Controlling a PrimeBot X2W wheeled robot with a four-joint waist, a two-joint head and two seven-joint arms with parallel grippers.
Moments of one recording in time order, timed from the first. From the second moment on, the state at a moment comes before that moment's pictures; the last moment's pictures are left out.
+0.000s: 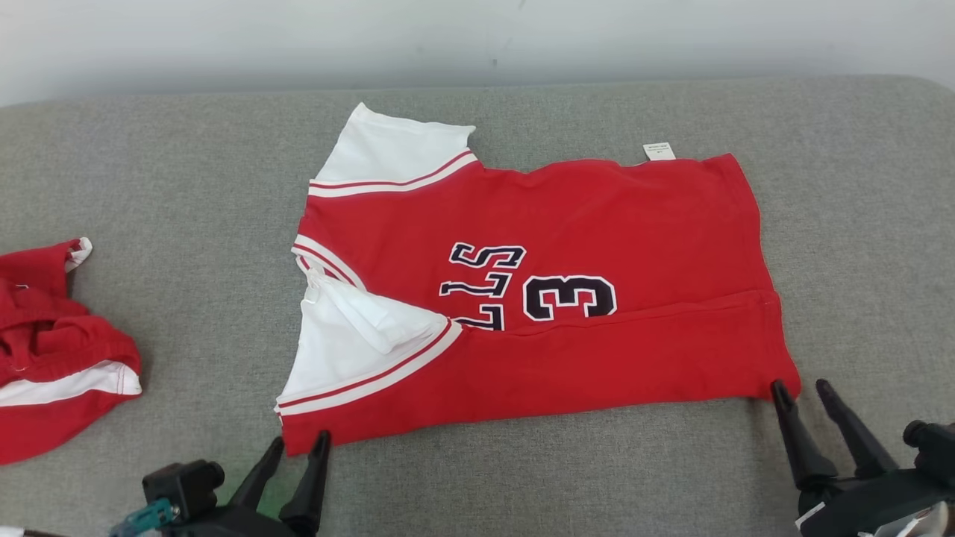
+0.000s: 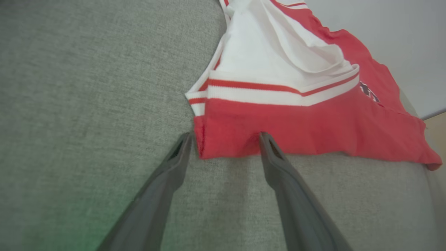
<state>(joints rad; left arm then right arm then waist) -0.15 0.34 -0.43 0.27 -0.88 0.01 -0.09 -0.11 -0.52 0.32 0.31 0.82 0.13 -0.26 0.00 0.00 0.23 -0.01</state>
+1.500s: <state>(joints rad) 0.15 0.42 -0.48 0.01 -0.93 0.06 -0.06 0.14 -0.67 0.39 0.24 1.00 0.13 -0.26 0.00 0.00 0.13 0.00</state>
